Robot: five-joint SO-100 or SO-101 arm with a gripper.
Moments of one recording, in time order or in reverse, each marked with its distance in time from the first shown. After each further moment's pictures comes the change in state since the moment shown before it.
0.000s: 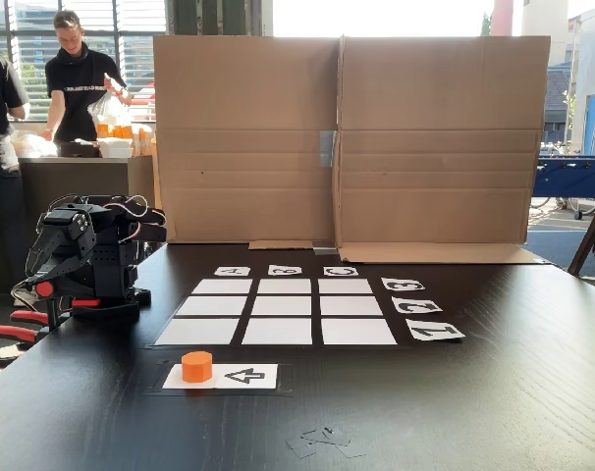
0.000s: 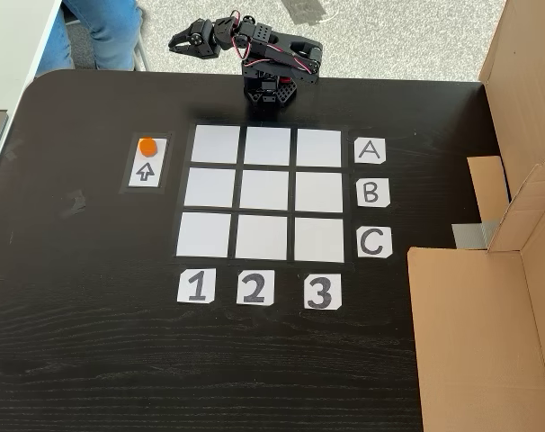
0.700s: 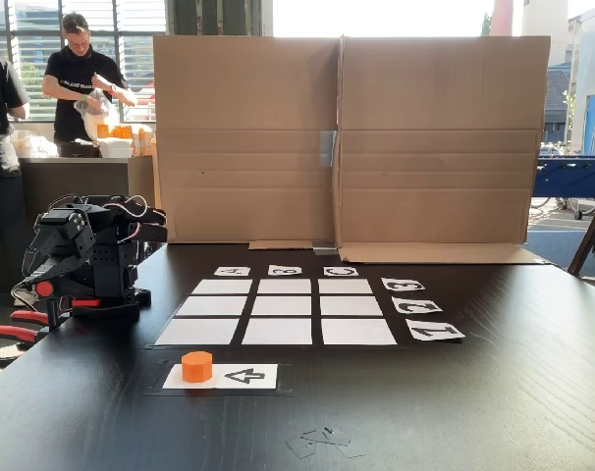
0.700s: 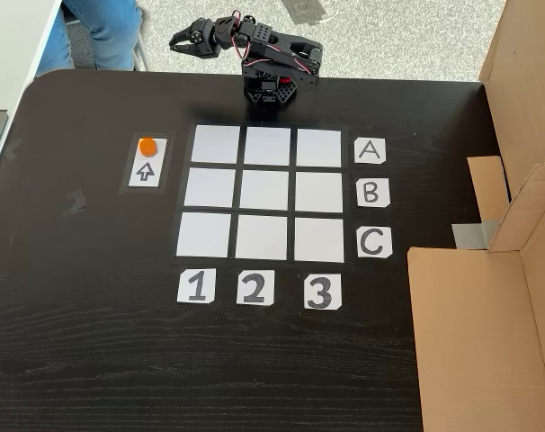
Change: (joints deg) arm 1.1 0.0 0.0 0.0 3.1
